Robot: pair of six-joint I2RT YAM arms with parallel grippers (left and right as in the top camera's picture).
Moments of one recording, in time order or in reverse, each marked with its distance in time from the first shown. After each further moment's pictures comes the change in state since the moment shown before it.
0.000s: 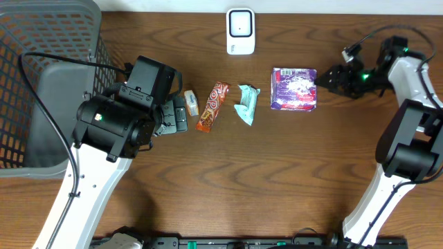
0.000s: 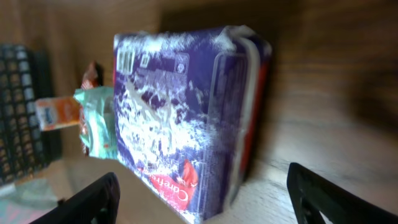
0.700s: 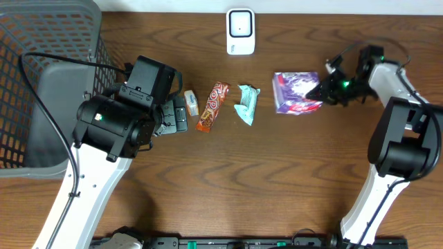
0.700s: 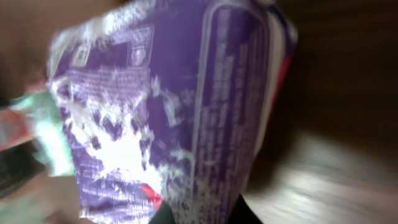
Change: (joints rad) left arm 0.000 0.000 0.000 0.000 0.000 0.000; right arm 0.090 -0.019 -0.060 0.042 0.209 0.183
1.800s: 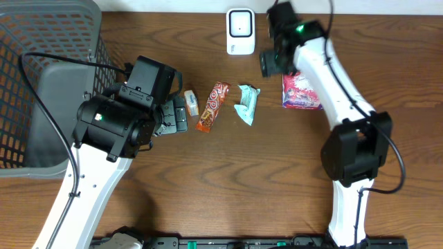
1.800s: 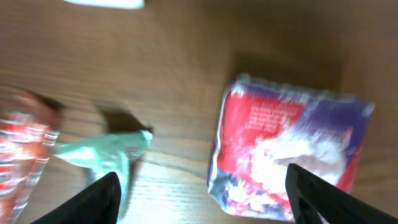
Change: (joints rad) left arm 0.000 0.000 0.000 0.001 0.000 0.000; right arm 0.482 -0.023 0.461 -0.193 0.695 0.185
